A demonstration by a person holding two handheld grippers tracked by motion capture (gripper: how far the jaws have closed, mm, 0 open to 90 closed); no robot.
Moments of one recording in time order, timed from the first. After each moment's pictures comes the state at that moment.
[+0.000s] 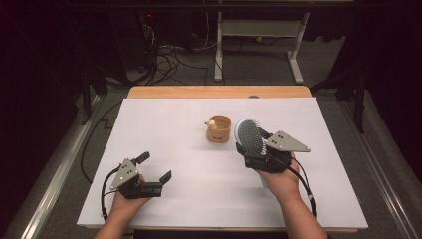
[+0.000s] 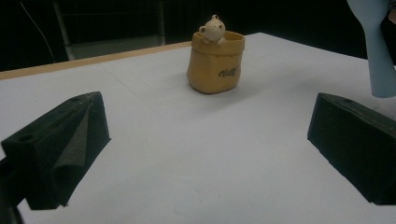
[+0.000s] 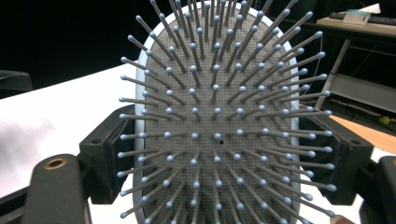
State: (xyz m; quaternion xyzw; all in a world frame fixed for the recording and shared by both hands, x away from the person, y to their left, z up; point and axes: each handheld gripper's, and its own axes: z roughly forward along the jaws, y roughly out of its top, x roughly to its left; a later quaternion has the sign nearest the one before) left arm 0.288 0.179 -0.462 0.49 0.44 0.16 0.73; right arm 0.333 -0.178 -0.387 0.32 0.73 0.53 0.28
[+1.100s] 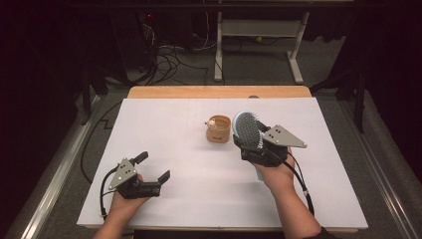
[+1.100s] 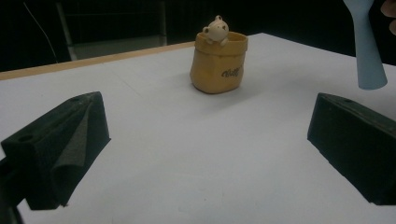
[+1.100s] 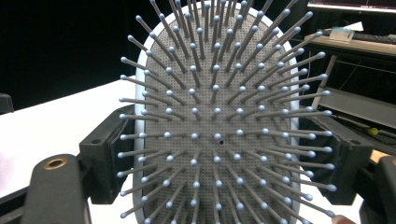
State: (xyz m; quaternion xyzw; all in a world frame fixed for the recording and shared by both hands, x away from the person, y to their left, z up) left arm 0.289 0.182 -0.462 0.49 0.45 0.16 0.73; right arm 0.345 -0.169 -0.381 0.33 0.71 0.55 0.30
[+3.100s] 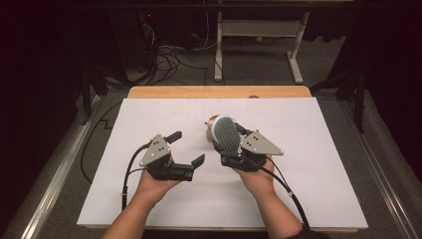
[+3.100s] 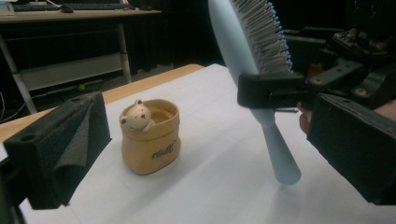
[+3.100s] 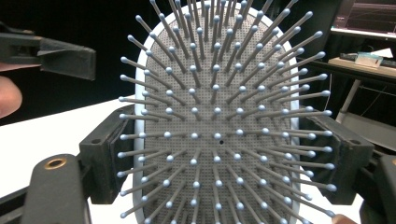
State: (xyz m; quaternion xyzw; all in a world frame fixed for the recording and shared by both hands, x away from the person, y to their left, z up) left arm 0.305 0.093 -0.381 0.51 0.40 0.11 0.75; right arm 0.337 -0.121 -0.394 0.28 0.71 0.58 0.31
